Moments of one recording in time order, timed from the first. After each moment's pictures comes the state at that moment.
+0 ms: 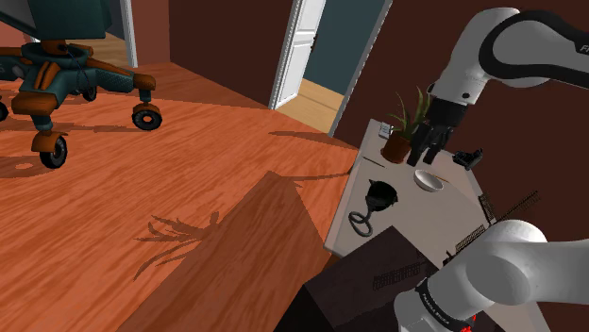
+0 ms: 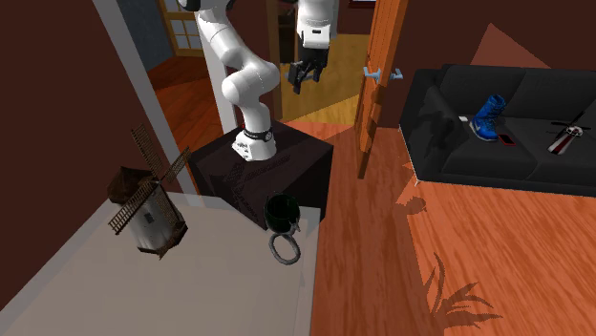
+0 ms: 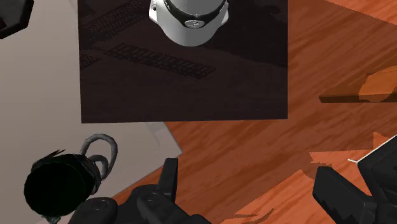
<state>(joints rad) -0.02 -0.80 -0.05 -2.45 0.06 1.46 0.01</state>
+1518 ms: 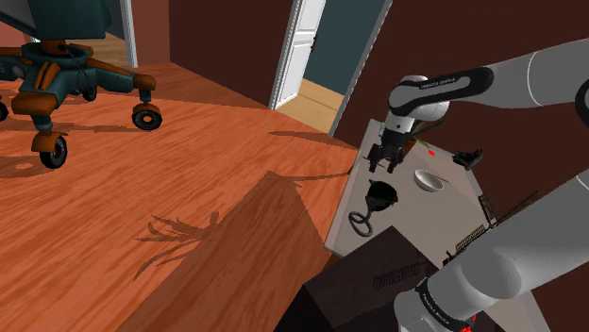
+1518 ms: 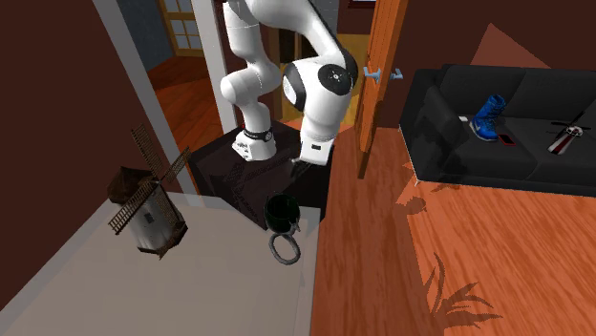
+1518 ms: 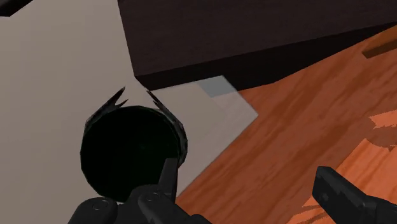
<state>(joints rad) -0.15 -0.08 -0.26 -2.31 -0.01 1.93 -0.11</state>
